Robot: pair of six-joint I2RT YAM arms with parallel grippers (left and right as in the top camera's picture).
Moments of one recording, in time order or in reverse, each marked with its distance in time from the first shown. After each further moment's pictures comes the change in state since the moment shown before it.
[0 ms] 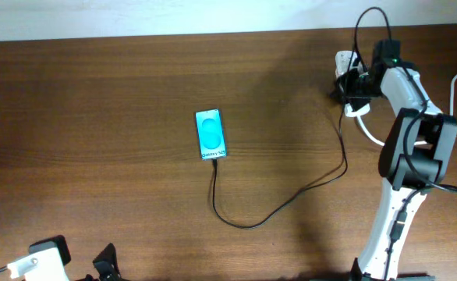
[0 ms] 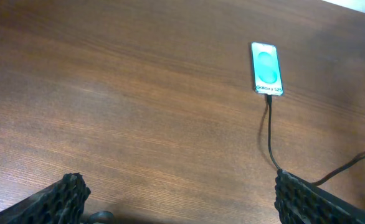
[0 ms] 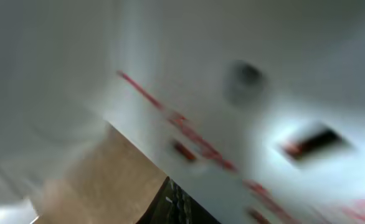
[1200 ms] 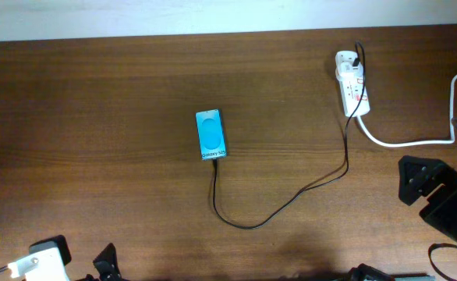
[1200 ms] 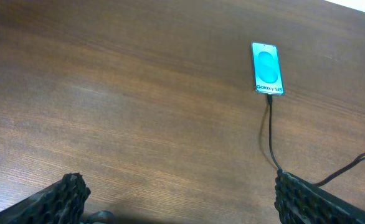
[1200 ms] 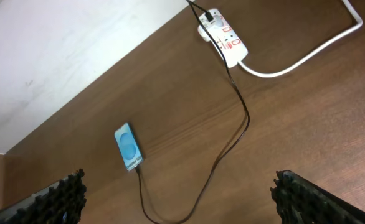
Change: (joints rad) left arm 0.000 -0.001 -0.003 0.000 0.000 0.000; right arm -0.267 -1.451 -0.048 -0.860 0.100 -0.557
